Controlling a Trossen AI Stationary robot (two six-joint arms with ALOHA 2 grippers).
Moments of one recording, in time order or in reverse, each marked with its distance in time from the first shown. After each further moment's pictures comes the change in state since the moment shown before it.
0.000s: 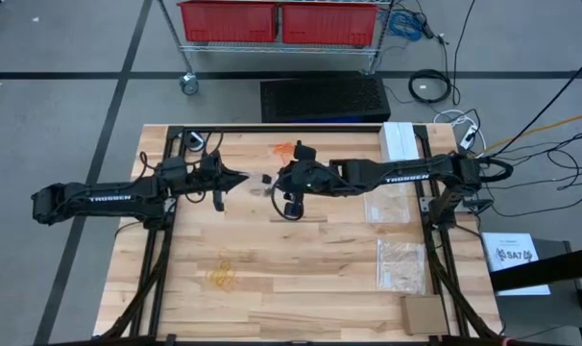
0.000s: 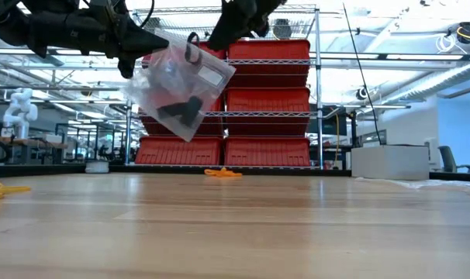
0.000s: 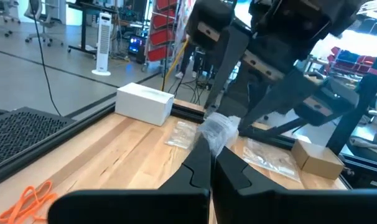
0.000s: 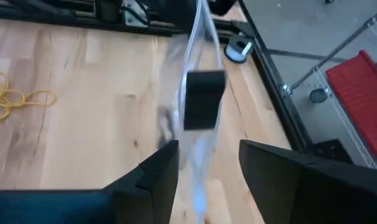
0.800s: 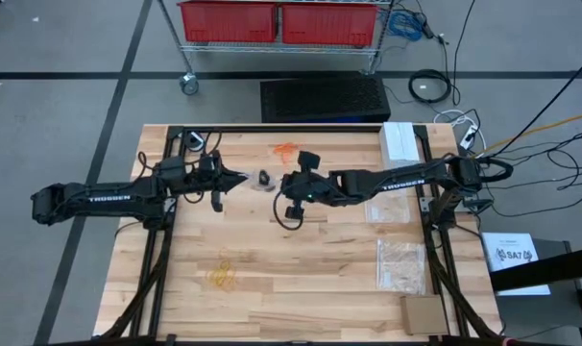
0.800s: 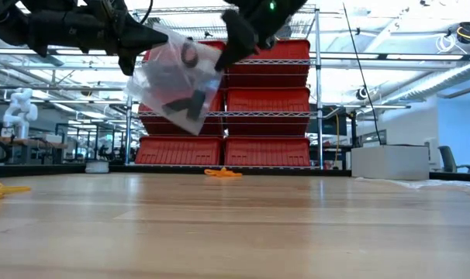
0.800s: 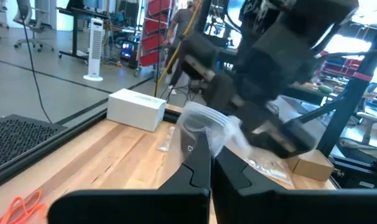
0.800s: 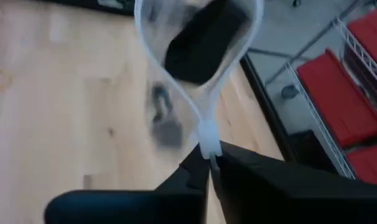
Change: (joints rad) left arm 0.000 -0.003 0.000 0.027 0.029 0.001; right arm 0.022 -0.006 -0.138 0.161 0.148 -0.034
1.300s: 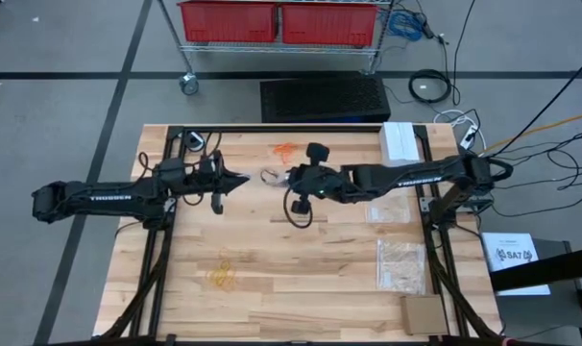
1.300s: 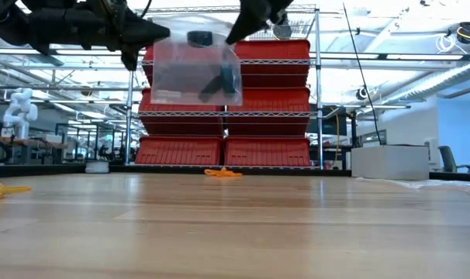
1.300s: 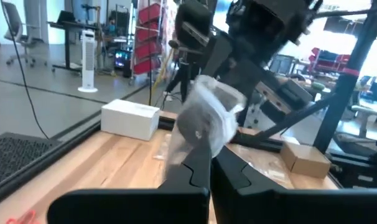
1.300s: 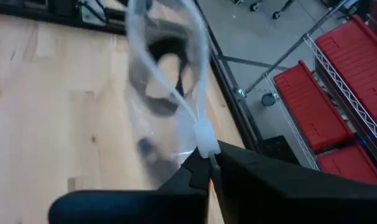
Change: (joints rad) left arm -0.038 0.014 0.002 0.040 0.000 0.060; right arm 0.024 -0.107 0.037 -0.135 0.064 -0.017
